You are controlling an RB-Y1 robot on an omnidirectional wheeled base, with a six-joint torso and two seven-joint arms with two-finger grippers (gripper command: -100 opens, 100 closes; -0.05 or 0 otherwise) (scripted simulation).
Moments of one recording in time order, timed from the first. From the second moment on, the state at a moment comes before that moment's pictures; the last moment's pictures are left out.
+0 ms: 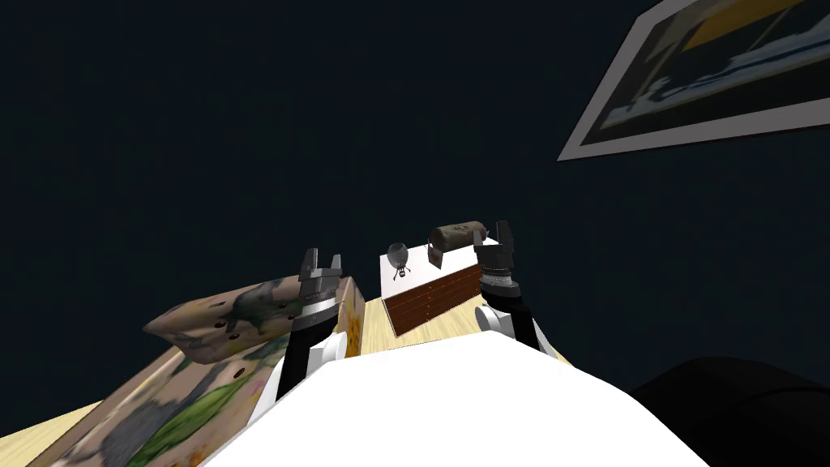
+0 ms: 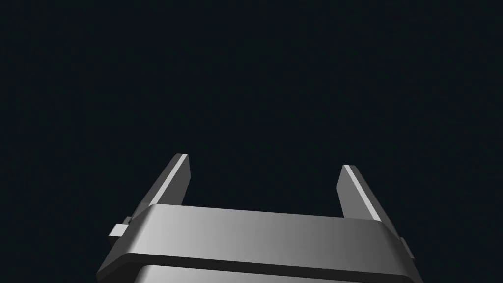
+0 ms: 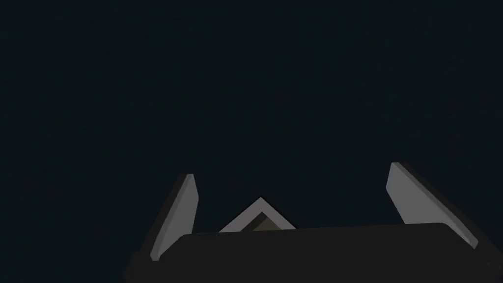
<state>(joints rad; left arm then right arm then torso) 0.48 -0.04 0.02 -2.23 -0.09 -0.48 0.17 0.46 -0.03 0.01 -2.35 -0.01 -0.55 0.05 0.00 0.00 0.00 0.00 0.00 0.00</state>
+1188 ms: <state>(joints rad) 0.37 0.15 0.02 -1.92 0.14 -0.53 0.41 0.46 -0.03 0.01 -2.35 -0.01 -0.55 0.05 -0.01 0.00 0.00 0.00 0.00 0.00</state>
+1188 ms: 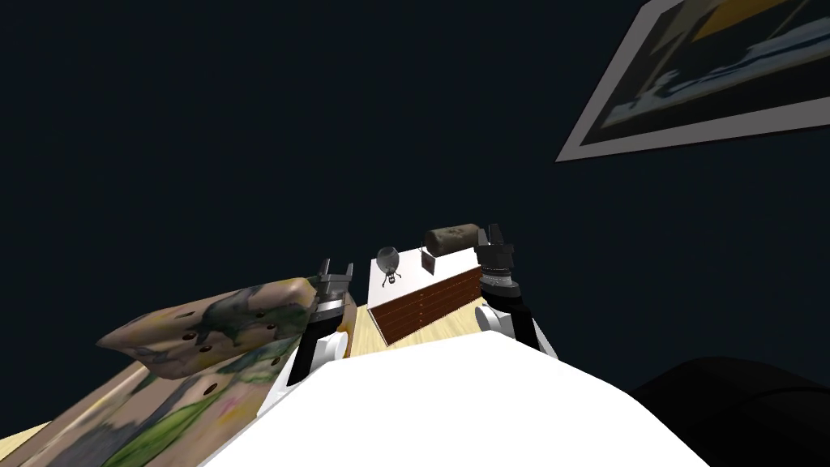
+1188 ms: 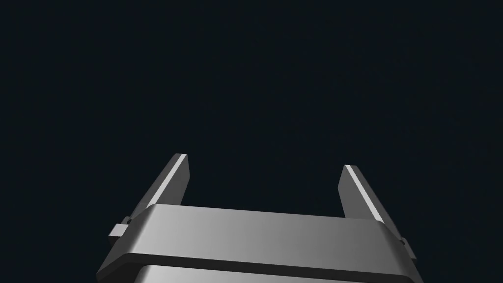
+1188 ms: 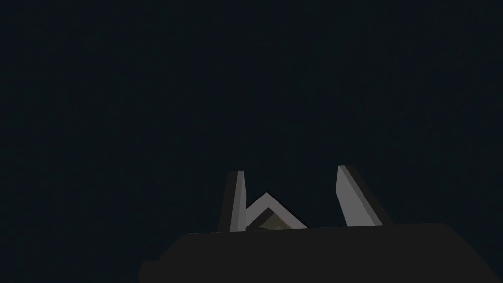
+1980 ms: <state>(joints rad) 0.29 0.17 0.01 -1.69 0.31 -0.57 0.59 0.46 -0.03 0.01 -2.35 -0.01 -0.55 0.05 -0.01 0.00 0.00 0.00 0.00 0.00</state>
